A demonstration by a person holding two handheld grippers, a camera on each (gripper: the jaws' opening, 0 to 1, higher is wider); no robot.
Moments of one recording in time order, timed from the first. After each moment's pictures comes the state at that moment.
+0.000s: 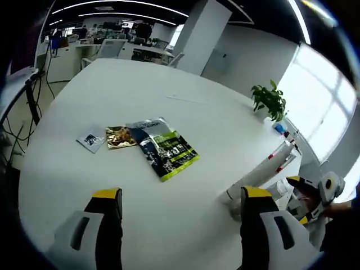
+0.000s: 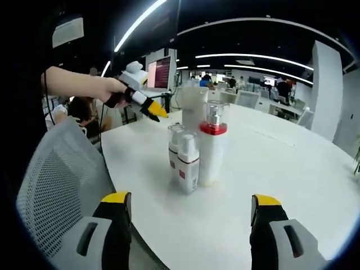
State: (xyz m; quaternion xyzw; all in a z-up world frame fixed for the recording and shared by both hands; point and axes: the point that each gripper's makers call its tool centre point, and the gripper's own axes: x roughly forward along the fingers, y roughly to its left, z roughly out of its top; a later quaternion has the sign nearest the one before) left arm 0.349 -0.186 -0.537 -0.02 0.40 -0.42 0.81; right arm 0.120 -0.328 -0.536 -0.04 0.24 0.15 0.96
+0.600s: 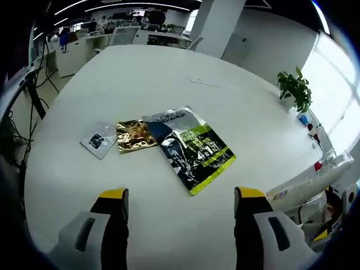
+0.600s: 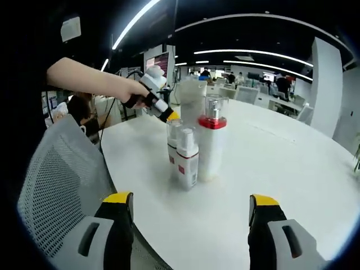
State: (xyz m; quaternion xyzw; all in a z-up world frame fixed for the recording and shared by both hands) left arm 0.398 -0.200 -0.586 0.04 0.44 -0.36 0.82; right arm 0.118 -0.327 -0.541 -0.04 0.26 0.15 0.95
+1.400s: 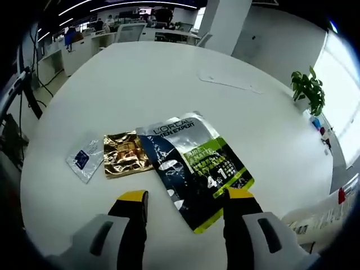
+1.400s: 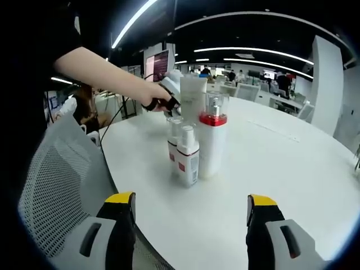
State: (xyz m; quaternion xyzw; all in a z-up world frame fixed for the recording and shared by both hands) left arm 0.420 -0.231 -0.605 0.06 0.44 -0.32 0.84; right arm 0.118 -0.327 -0.544 -0.04 0.27 0.15 0.95
